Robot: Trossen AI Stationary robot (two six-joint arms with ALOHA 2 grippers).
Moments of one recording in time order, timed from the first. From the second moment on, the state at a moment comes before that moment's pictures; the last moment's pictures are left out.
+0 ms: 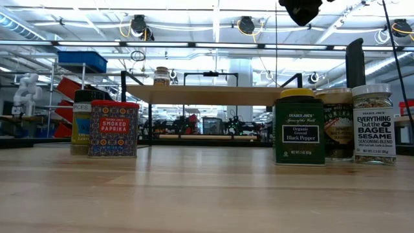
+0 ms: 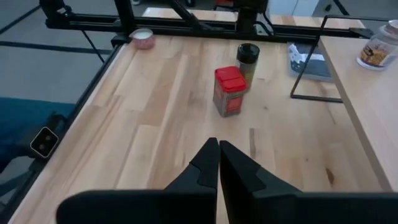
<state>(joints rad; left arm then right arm) -0.29 1.17 1.45 -1.20 -0.35 -0.44 0.23 1.08 0.90 -0.32 0.10 0.07</state>
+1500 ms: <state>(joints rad) -0.26 1.05 1.06 -0.93 -0.38 -0.48 0.24 1.18 0.92 -0.53 0.03 0.19</state>
